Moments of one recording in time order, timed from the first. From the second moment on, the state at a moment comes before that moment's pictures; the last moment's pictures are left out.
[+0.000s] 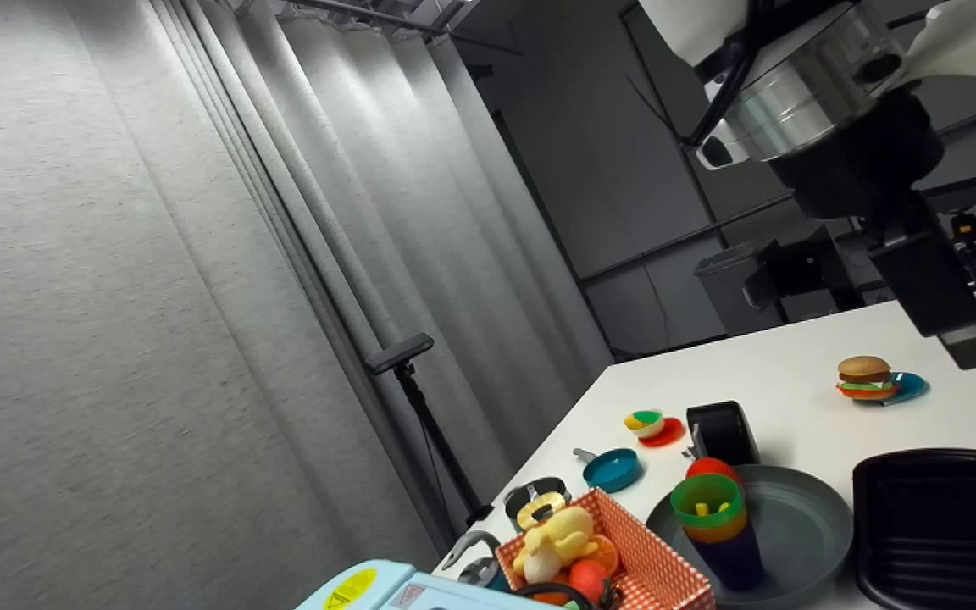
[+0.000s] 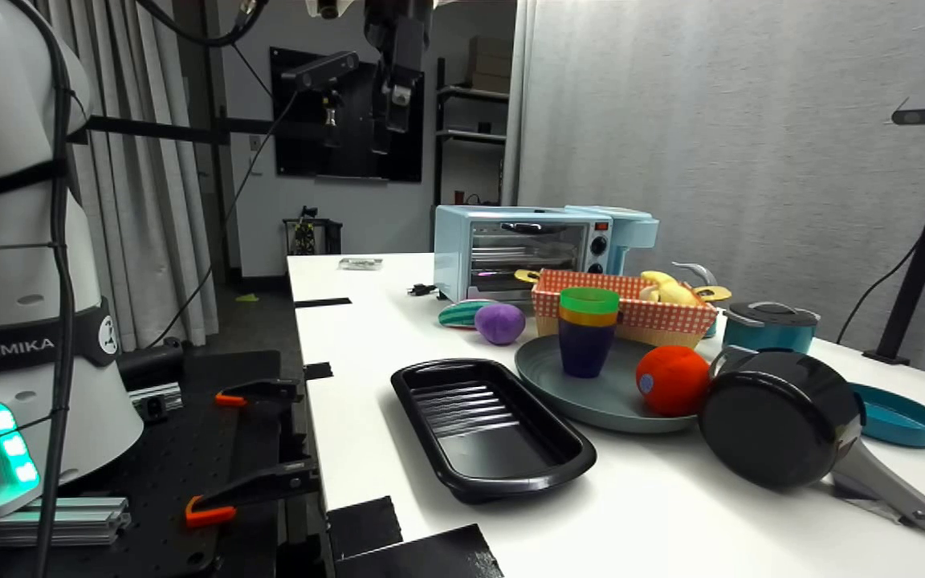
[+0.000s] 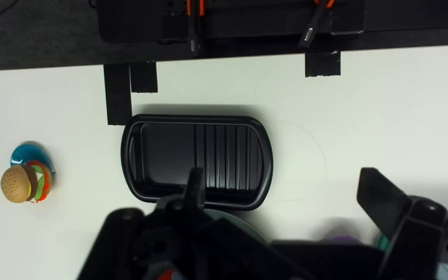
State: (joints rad) arm 0.02 -0.57 0.20 -2.50 -0.09 1.78 0.24
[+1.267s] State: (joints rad) arm -0.02 -0.42 0.06 -2.45 -0.17 2.01 0.21
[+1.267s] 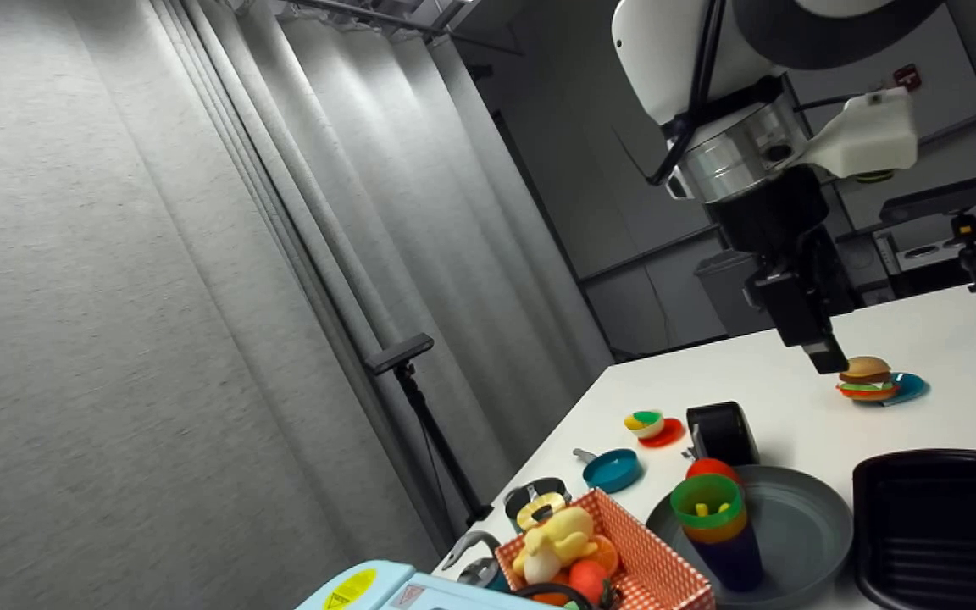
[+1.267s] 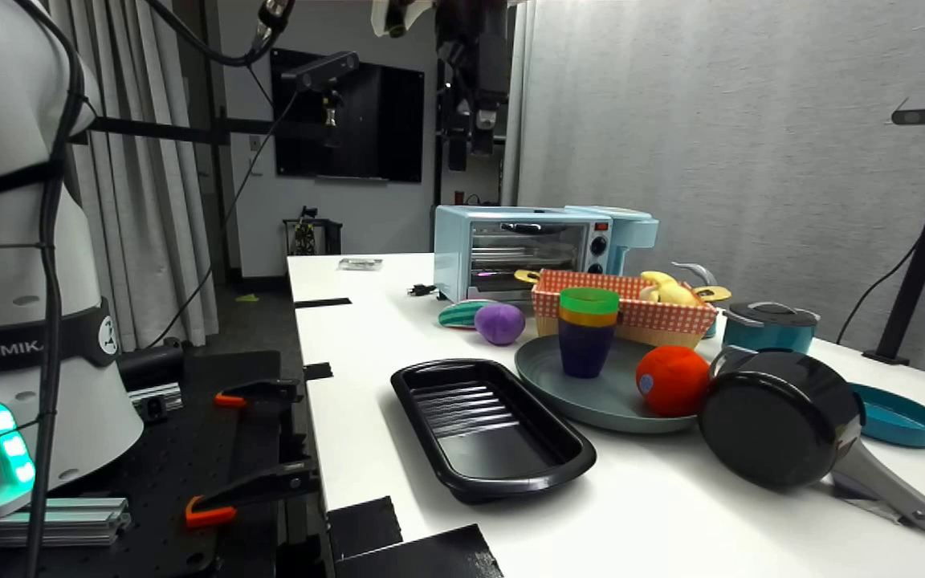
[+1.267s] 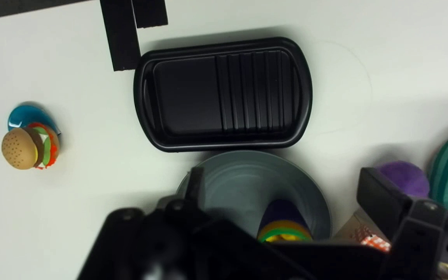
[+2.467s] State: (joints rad) arm -0.06 -0.25 0.00 -2.35 -0.17 2.08 0.19
